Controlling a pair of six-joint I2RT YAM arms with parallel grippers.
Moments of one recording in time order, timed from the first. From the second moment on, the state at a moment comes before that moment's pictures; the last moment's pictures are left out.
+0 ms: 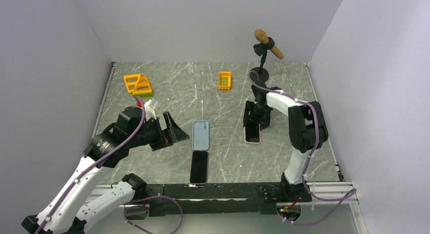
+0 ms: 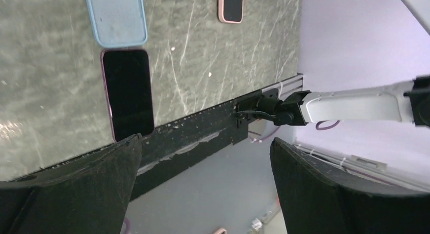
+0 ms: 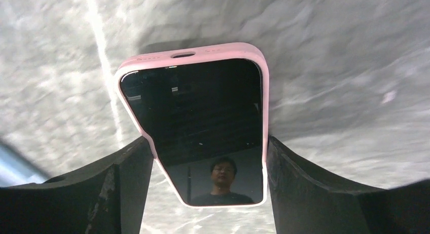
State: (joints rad) left arm -0.58 0.74 1.02 -0.90 0.27 -0.88; right arm 0.27 1.88 1.24 -0.77 -0.03 0.46
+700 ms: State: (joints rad) left arm -0.57 0.83 0.88 -0.62 0.41 -1.12; right arm 0.39 1.21 0.83 -0.41 -0.37 0.66
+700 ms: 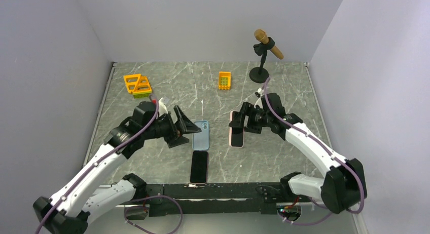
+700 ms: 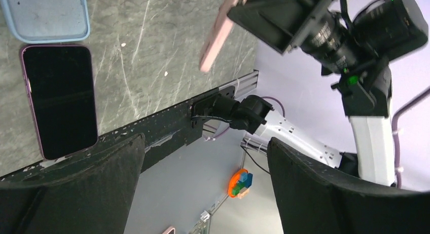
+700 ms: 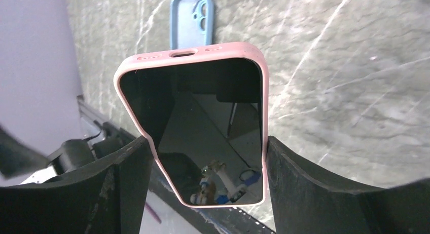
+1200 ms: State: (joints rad) left arm -0.76 1.10 1.06 -0.58 0.36 -1.04; right arm 0.40 1.12 0.79 -0.38 -0.54 1.01
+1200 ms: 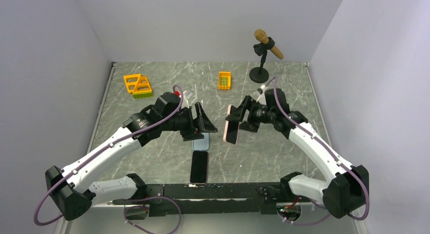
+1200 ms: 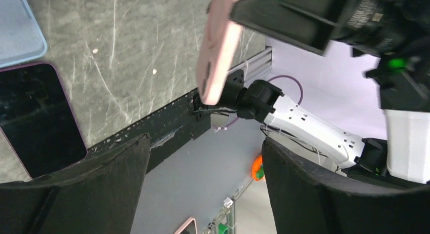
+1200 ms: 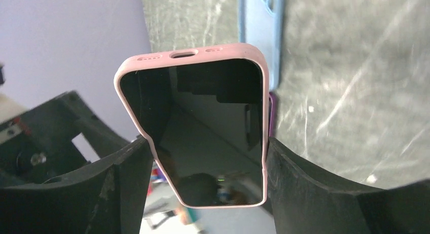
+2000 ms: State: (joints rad) left arm -0.57 1.16 1.13 -0.59 0.53 -1.01; right arm 0.88 1.25 1.27 -0.79 -0.06 0.00
